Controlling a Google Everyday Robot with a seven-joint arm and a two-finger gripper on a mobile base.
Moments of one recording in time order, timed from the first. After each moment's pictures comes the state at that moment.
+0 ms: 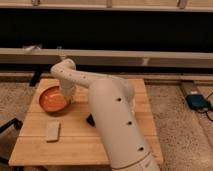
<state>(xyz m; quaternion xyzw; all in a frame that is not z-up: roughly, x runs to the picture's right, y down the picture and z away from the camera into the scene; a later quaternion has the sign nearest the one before) -0.217 0.076 0.923 -0.22 -0.30 -0.68 0.63</state>
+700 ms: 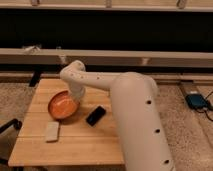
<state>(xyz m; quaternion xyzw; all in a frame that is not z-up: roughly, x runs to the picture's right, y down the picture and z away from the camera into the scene) -0.157 0.096 0.881 -0.23 -0.27 -0.68 0.65</state>
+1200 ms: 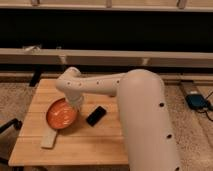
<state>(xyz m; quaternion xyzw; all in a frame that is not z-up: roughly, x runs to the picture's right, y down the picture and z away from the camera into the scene) -0.170 0.133 0.837 -0.22 -0.26 -0.71 0.61</state>
